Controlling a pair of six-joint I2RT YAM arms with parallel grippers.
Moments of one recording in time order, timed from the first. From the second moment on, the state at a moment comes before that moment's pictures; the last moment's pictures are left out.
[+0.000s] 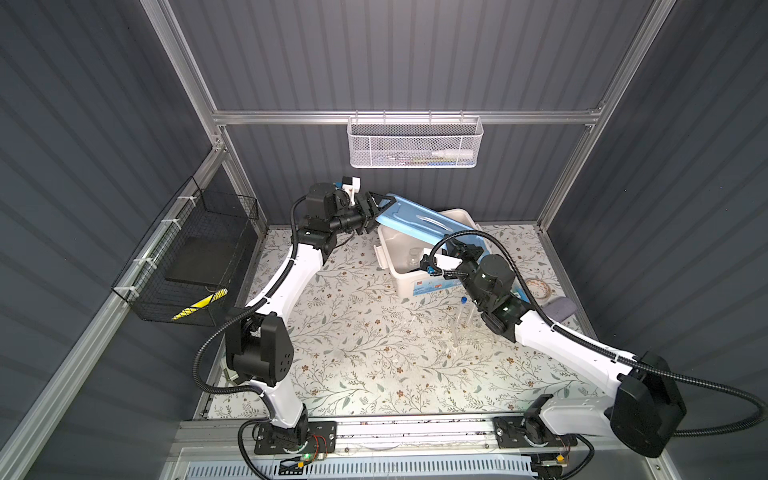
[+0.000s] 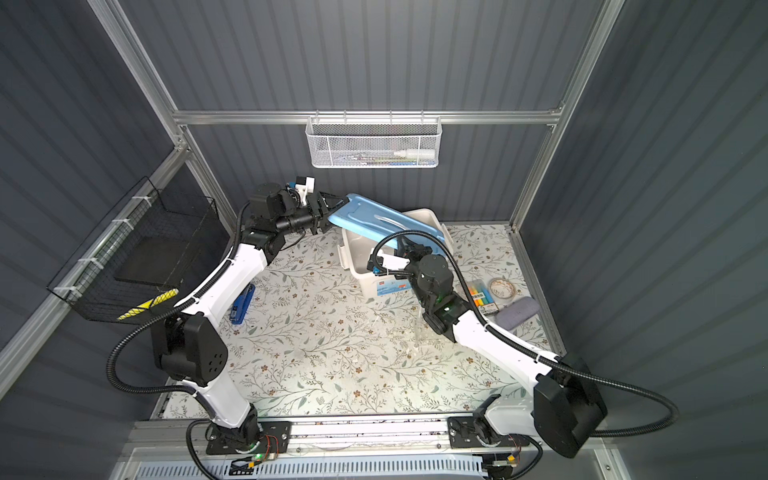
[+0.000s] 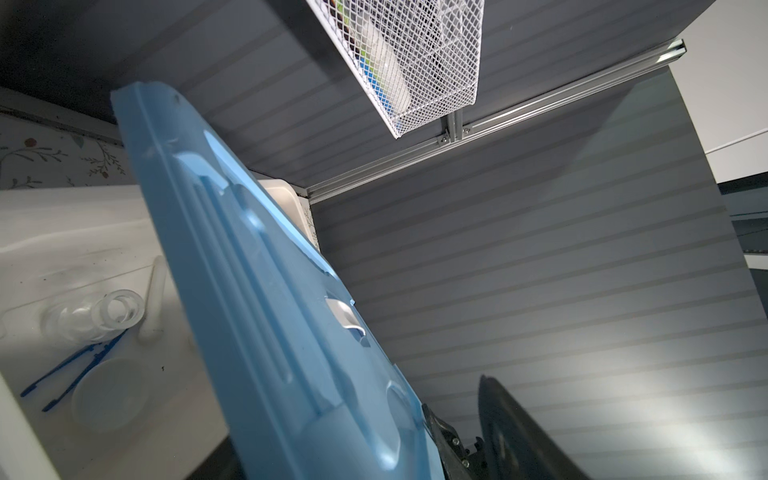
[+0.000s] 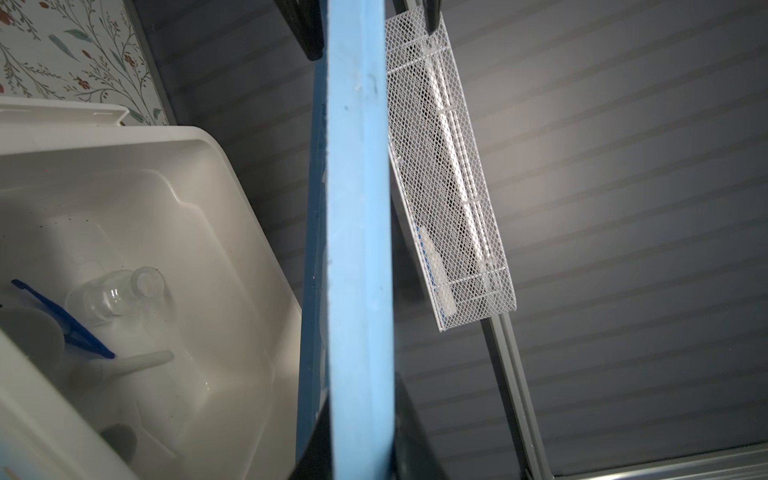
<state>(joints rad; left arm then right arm) -0.29 1.75 1.63 -0.01 0.80 -1.06 0.64 1.30 0.88 0.46 0.27 -1.25</state>
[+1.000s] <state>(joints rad) -0.30 1.75 1.34 0.23 0.82 -1.19 0.56 1.31 0.85 0.29 0.22 -1.13</state>
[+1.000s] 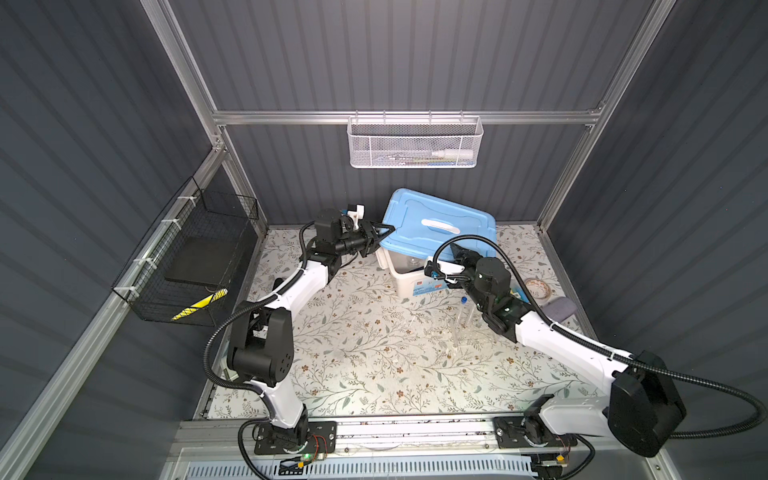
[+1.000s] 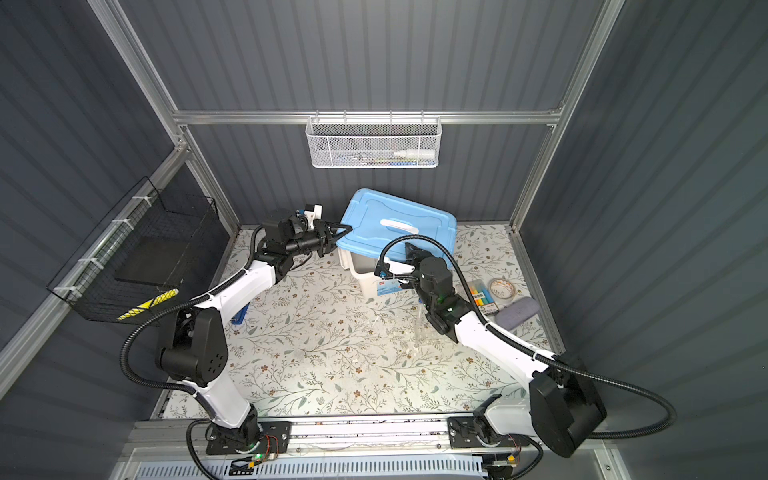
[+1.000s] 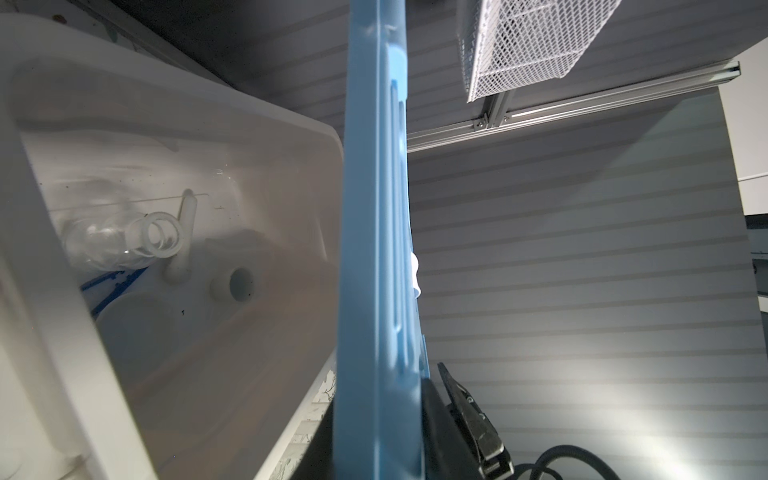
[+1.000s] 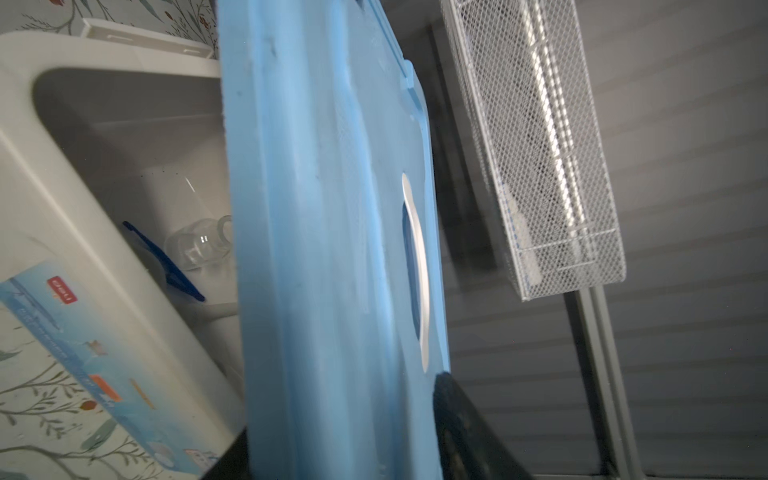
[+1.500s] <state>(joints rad) -0.32 1.75 1.22 0.40 0.72 -1.26 0.45 1.36 0.94 0.06 0.12 -0.95</state>
